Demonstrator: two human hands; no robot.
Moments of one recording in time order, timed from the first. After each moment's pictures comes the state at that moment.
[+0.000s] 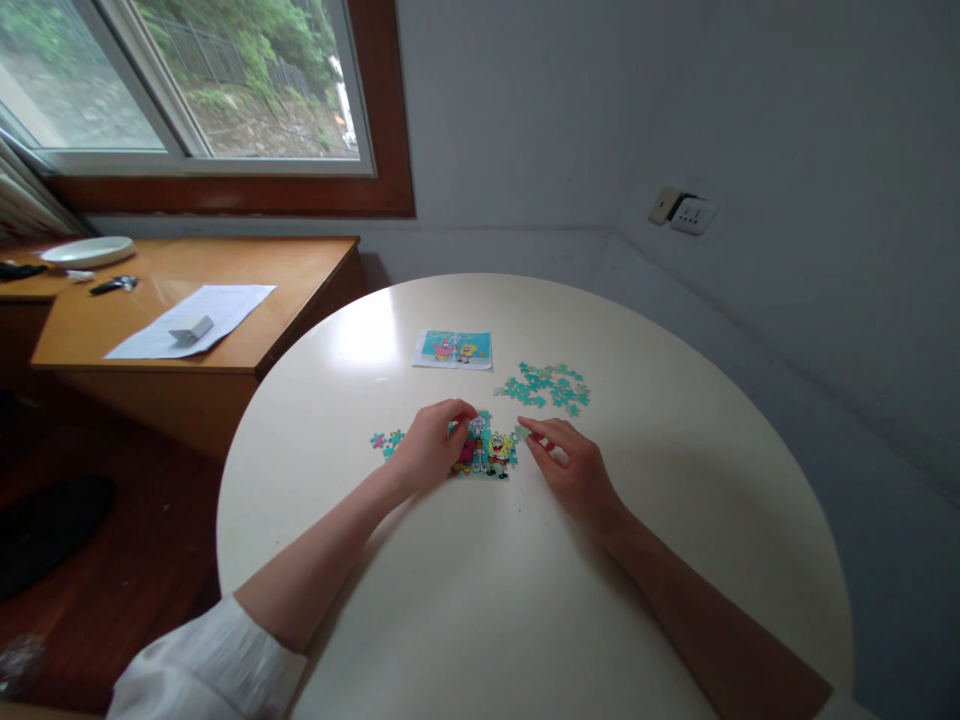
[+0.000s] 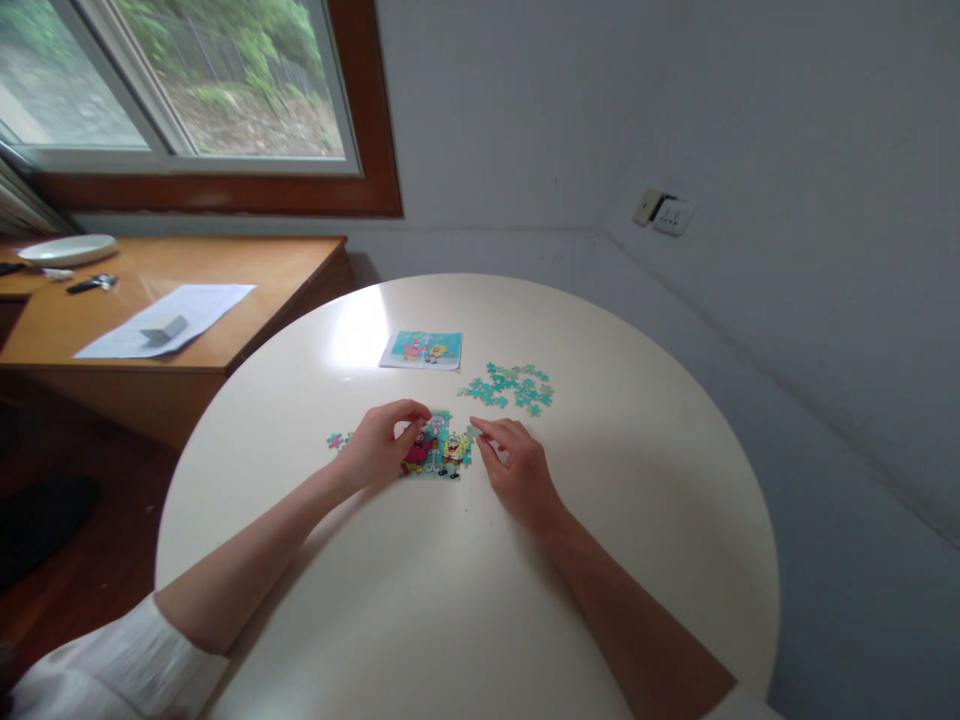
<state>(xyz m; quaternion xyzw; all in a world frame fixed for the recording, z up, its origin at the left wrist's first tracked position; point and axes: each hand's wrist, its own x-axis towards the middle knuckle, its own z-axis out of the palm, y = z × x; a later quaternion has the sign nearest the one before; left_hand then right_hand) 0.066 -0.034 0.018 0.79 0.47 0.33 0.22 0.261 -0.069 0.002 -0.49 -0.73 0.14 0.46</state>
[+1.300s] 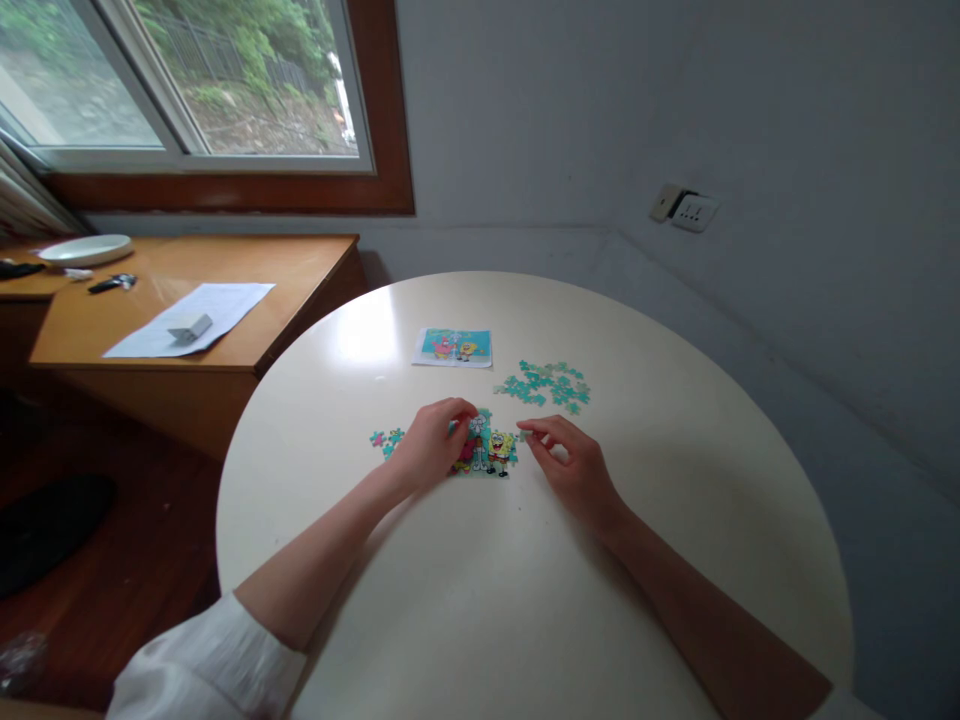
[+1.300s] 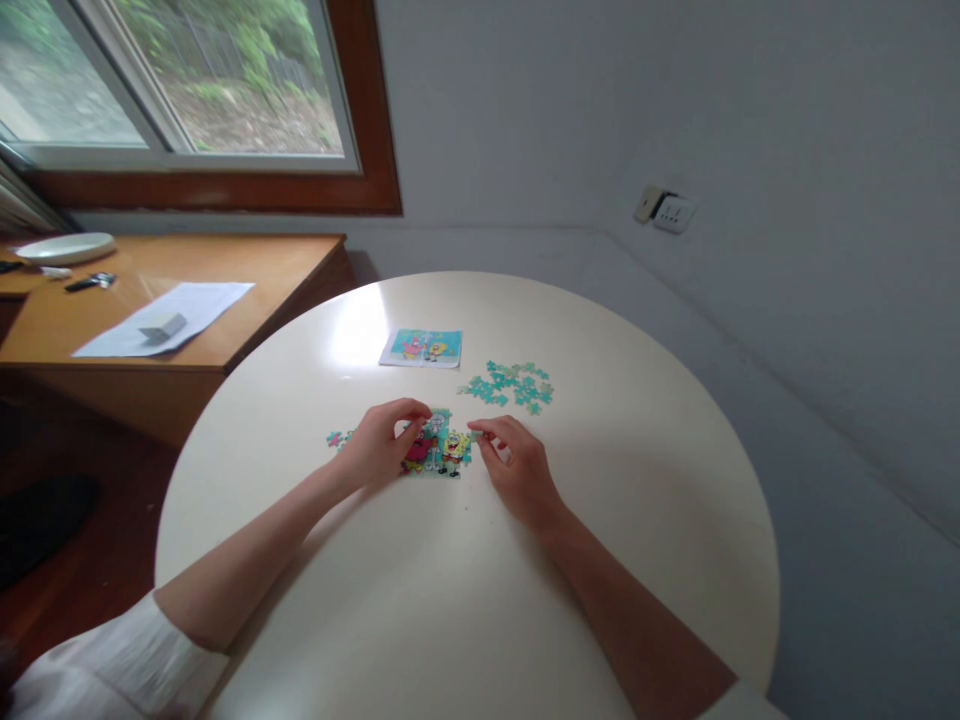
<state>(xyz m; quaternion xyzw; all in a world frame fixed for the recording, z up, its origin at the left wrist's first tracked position) 0.066 -0.035 0.018 0.80 0.47 0.33 0.21 0.259 -0.070 0.005 -0.48 -0.72 0.15 0.47</state>
